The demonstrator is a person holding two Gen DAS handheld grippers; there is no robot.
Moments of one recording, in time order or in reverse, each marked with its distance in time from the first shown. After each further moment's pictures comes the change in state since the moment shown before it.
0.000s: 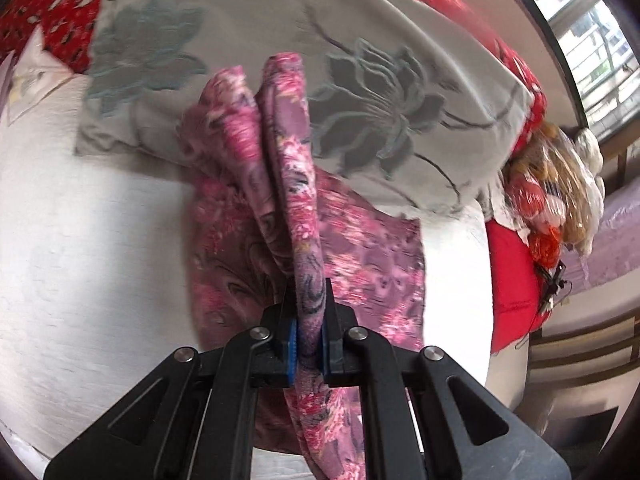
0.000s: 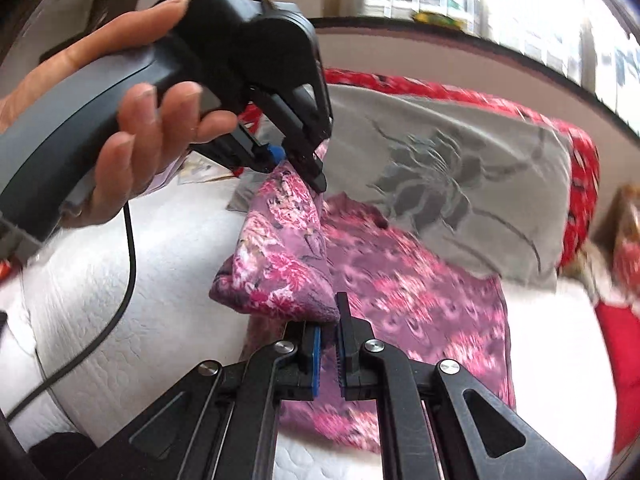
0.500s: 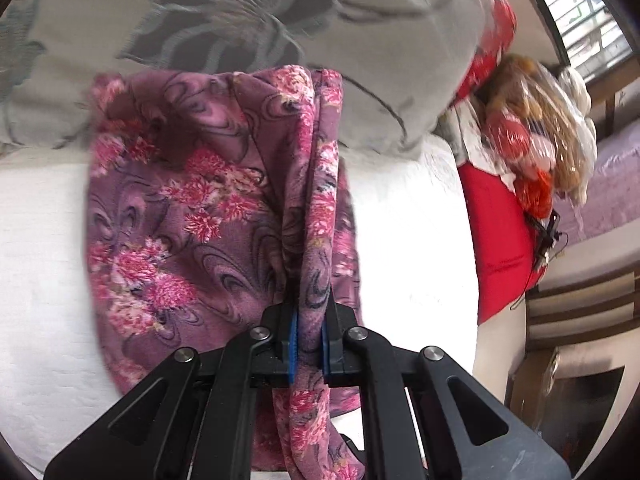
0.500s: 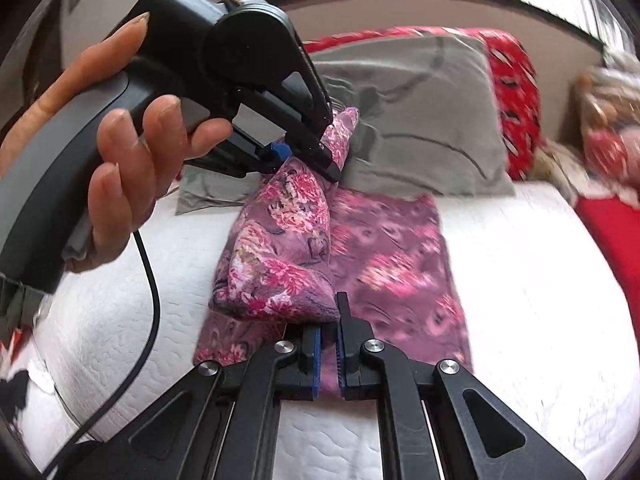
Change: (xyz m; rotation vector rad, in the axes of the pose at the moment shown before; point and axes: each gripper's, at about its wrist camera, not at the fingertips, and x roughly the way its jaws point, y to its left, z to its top) left arm 0.085 -0.106 -0.021 0.106 0.144 -0.052; right arm -0.016 -0.100 -0.044 0.294 0.083 -0.037
